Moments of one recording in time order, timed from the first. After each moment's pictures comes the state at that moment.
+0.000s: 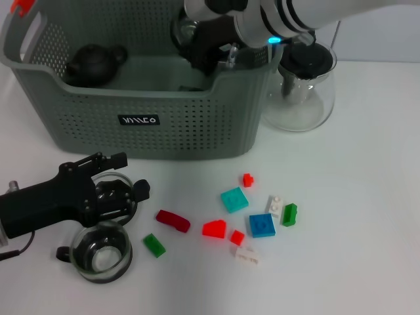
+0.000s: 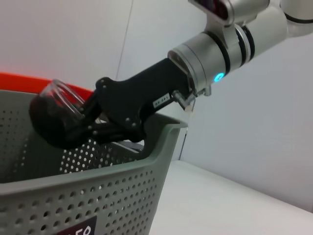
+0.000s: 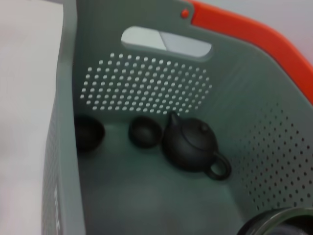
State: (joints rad) left arm -0.38 -2.11 0.37 0.60 2.06 1.72 -1.17; right arm 1.28 2.10 -1.22 -0.40 -2.26 -0.73 1.70
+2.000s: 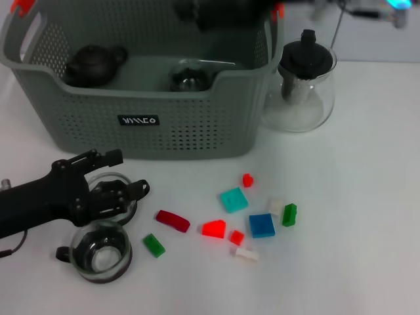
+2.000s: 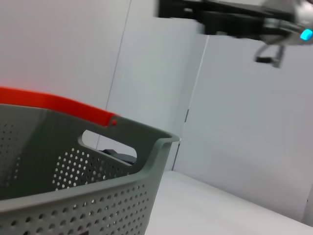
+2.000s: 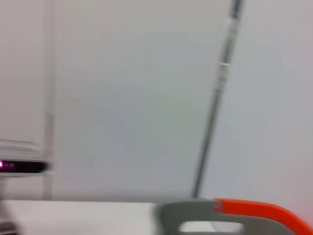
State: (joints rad) left arm -0.38 -2.10 0.34 0.60 2.07 1.78 -1.18; right arm 0.76 2.09 -1.16 -1.27 -1.85 -1.29 1.80
